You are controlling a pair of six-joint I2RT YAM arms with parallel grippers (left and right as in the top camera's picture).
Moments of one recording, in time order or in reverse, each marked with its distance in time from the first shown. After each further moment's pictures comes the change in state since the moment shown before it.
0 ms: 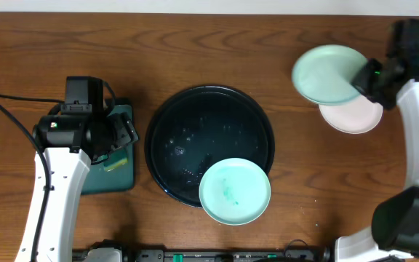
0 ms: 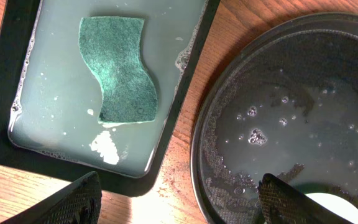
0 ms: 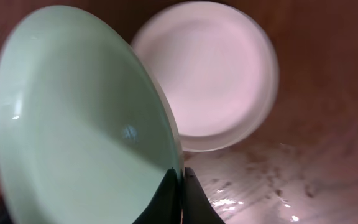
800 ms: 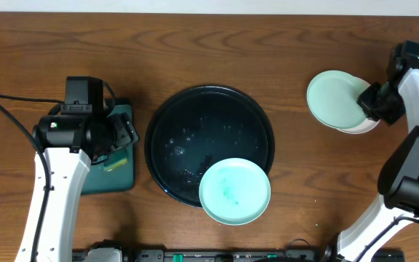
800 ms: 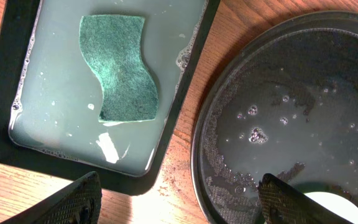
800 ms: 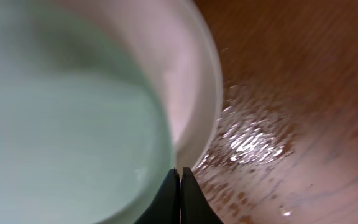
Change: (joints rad) left arm 0.000 0.000 0.000 -0.005 0.000 0.000; right arm -0.116 0.293 0.000 -0.005 0.051 0.003
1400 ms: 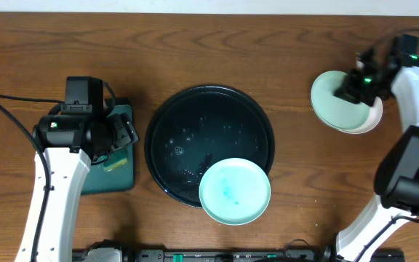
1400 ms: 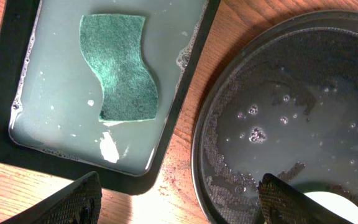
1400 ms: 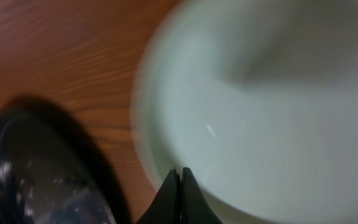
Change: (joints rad) left arm 0.000 0.000 0.000 -0.002 0.000 0.000; right arm 0.073 0.000 0.000 0.146 -0.553 -0.496
